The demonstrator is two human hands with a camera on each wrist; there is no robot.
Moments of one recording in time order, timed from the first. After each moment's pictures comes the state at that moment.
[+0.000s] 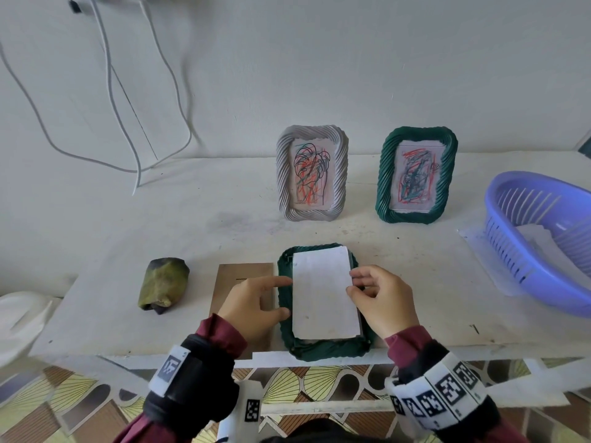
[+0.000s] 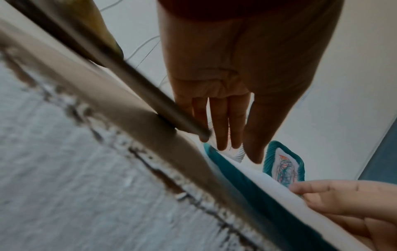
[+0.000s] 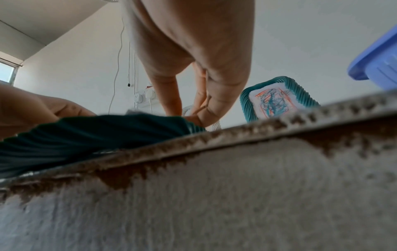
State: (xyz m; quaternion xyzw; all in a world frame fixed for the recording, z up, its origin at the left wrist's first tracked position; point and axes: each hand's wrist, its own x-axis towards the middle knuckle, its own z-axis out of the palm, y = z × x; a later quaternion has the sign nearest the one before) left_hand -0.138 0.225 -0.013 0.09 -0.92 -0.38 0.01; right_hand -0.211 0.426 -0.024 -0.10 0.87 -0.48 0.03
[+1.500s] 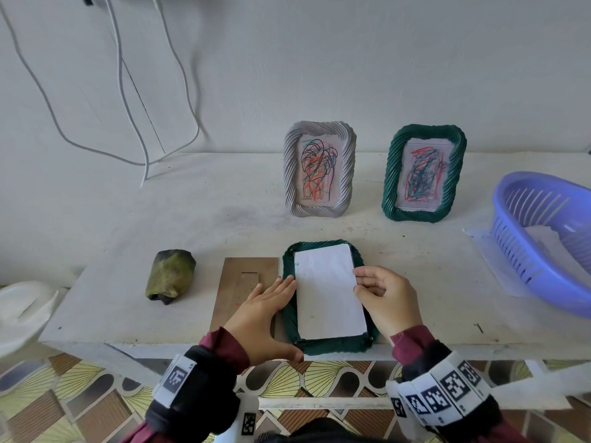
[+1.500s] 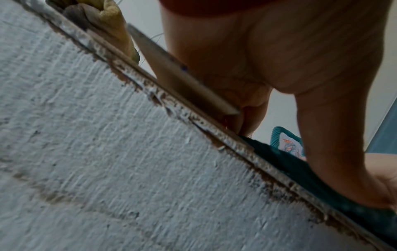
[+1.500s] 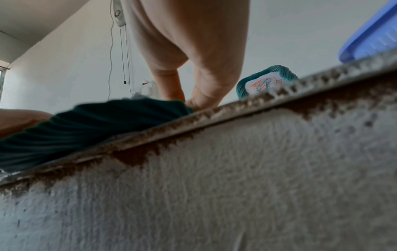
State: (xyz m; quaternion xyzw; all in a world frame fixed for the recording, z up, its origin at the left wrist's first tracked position) left_hand -0.121 0.225 -0.032 -0.04 -0.95 -0.28 -0.10; right_hand -0.207 0.427 -0.032 -0.08 0.84 -0.53 0.04
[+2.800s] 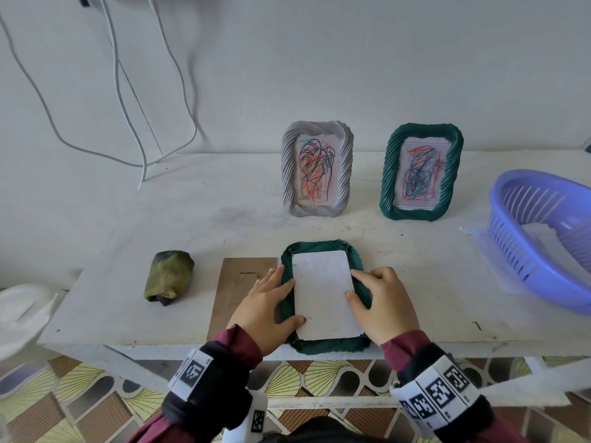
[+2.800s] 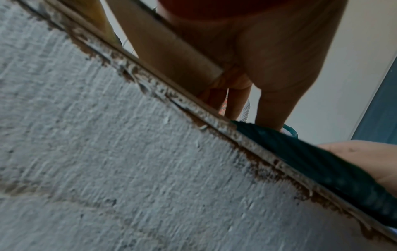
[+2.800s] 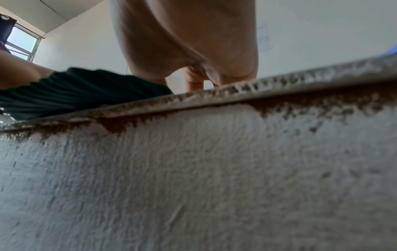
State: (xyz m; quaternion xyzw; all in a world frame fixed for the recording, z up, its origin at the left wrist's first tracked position) left_hand -0.128 0.238 -0.031 0.04 -0.95 -0.30 -0.03; right_hand -0.203 0.429 -0.039 -0.16 0.94 -0.29 0.00
